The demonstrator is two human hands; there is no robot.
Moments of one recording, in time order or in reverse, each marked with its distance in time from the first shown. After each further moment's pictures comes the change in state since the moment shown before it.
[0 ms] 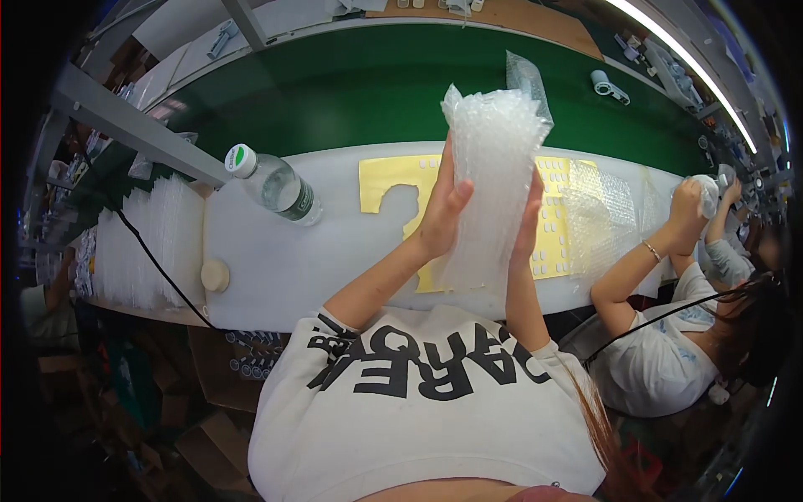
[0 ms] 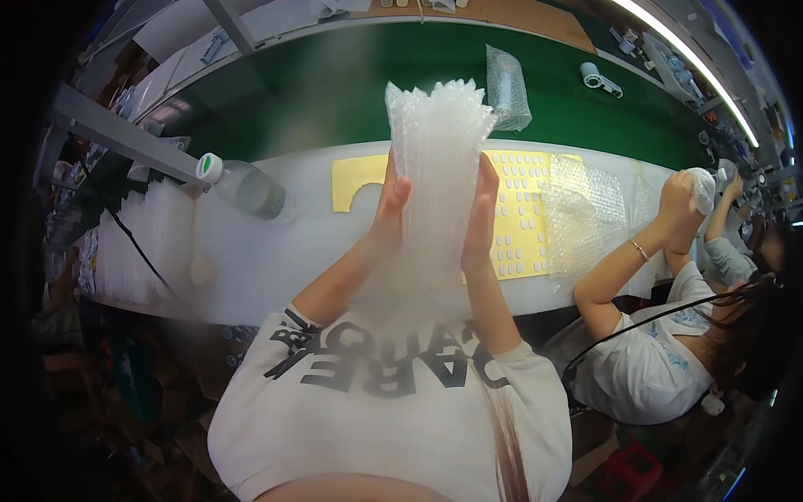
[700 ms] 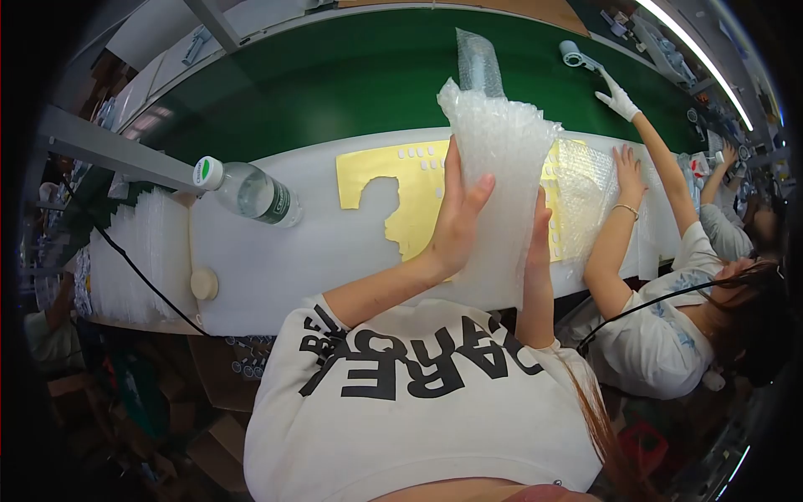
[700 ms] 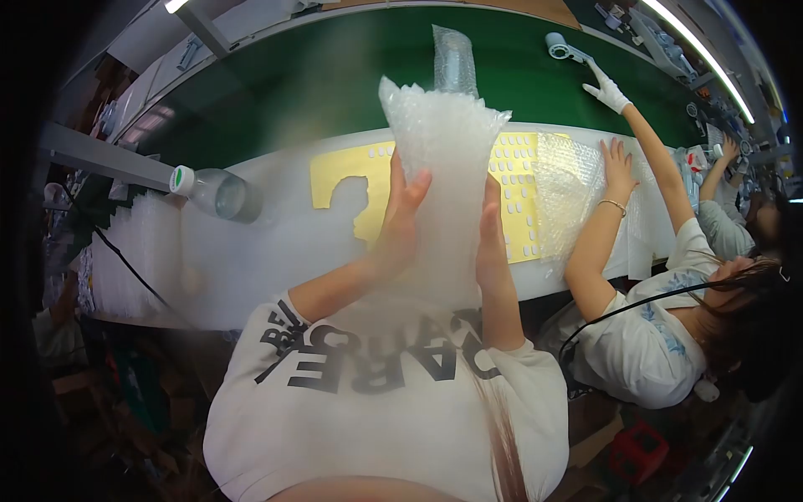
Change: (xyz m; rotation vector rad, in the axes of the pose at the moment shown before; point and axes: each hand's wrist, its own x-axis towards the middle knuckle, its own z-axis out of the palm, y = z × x) left_hand -0.007 0.010 0.050 -0.121 0.114 -0.151; right_hand -0.021 -0.037 -0.030 0.041 -0.034 0.202
